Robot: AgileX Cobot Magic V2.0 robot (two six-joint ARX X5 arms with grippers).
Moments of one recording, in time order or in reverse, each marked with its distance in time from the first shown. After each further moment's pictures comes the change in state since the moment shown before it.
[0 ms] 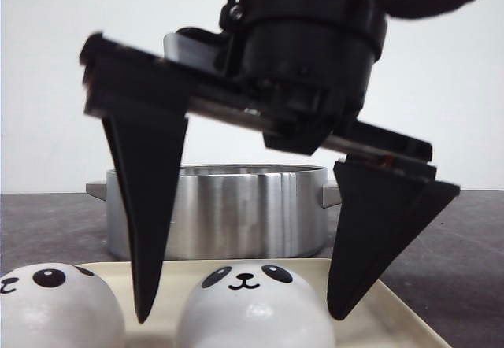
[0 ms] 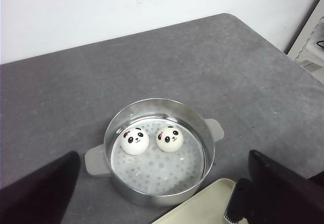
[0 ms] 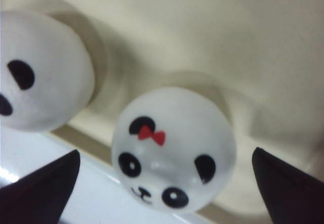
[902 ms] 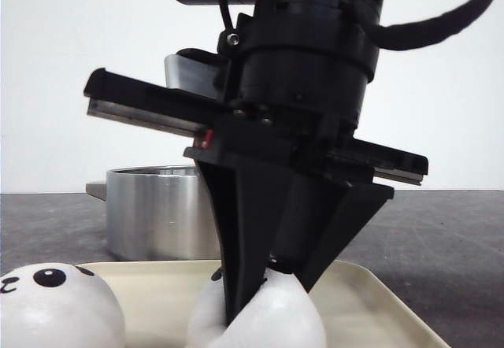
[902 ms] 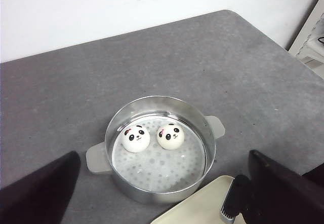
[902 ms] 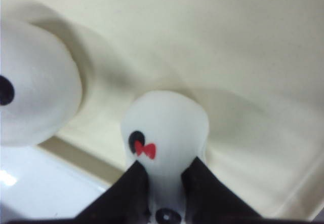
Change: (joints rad) left arm 0.000 0.000 0.000 -0.006 0.000 0.006; right arm -0.013 0.023 0.000 0.016 0.038 -0.013
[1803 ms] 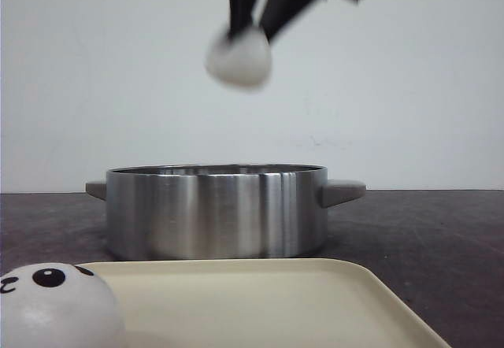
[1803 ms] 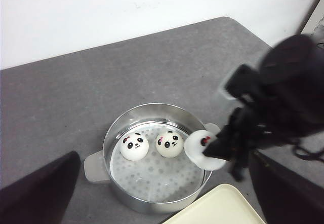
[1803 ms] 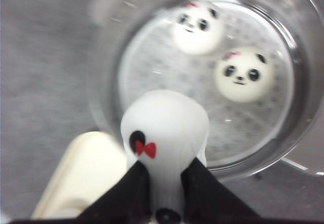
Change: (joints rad) left arm 0.000 0.015 0.000 0.035 0.000 0.001; right arm -0.289 -0.010 0.449 -0.100 0.092 -0.282
